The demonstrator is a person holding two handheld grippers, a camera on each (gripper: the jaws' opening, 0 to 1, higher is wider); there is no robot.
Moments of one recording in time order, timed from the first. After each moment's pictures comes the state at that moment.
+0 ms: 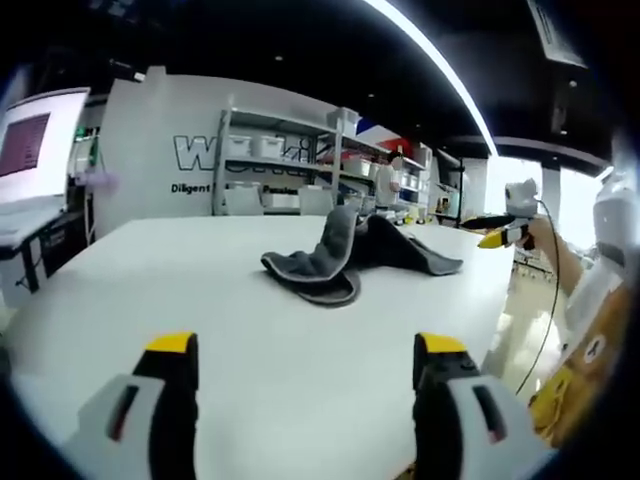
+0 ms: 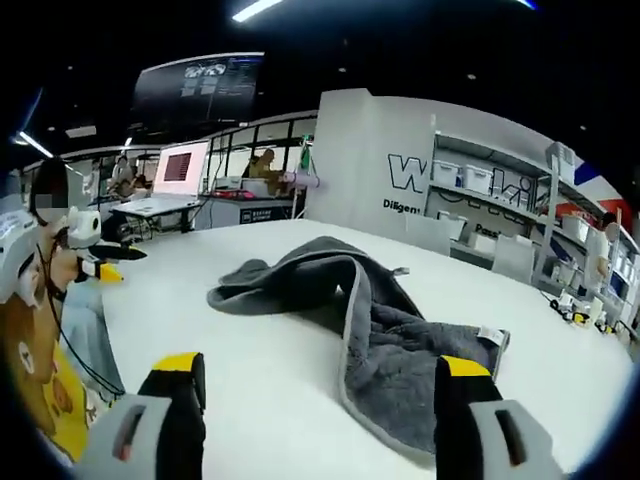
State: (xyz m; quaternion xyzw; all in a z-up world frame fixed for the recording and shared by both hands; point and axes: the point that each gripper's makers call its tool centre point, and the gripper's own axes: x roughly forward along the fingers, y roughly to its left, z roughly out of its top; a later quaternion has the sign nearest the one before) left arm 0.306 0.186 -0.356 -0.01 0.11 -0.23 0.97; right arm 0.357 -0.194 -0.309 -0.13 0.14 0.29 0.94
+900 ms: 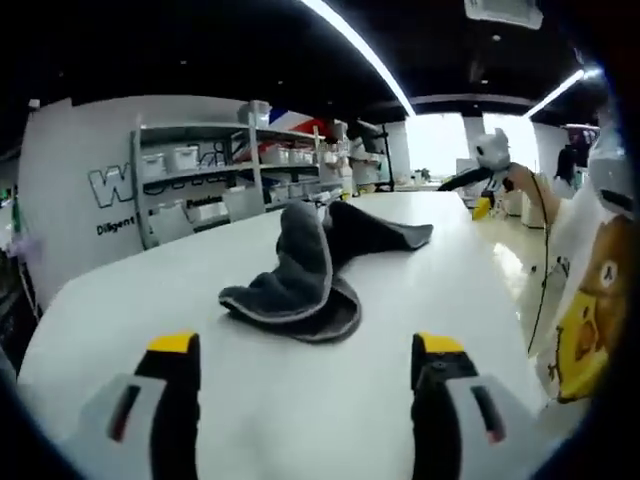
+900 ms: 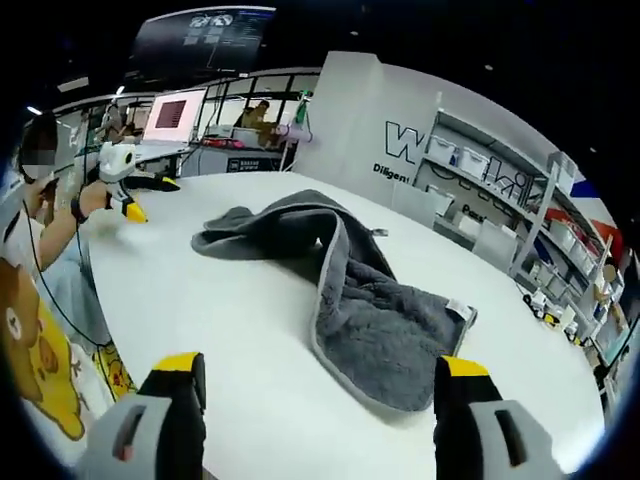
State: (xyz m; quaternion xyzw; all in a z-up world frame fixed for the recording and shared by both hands) left arm 0.403 0.143 -0.353 0.12 0.09 -0.41 0.90; right arm 0.341 -0.236 -0.322 -0.20 0.22 0.24 0.92
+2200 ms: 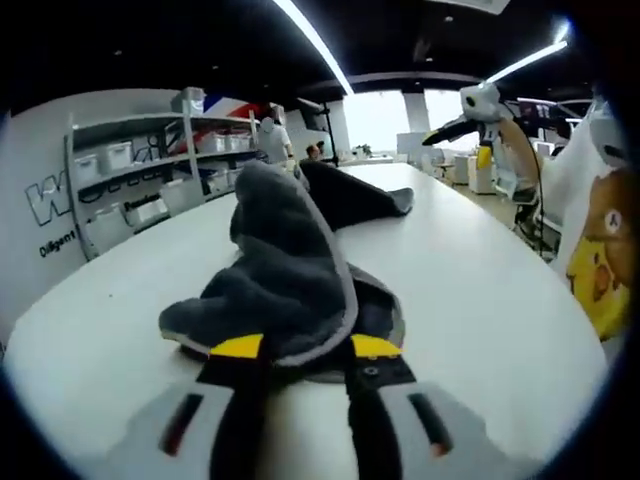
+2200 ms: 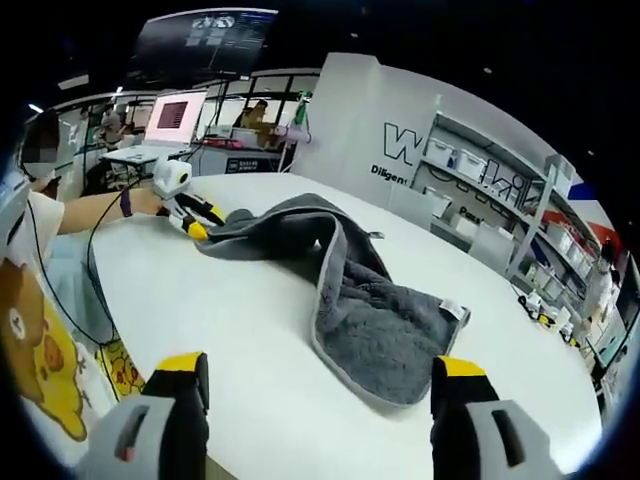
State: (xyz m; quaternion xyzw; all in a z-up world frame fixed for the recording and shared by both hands) left arm 0.455 0.077 -0.398 0.18 0.11 -0.51 0.83; right arm 0.329 -0.239 -0.314 -0.20 0.21 0.24 0.93
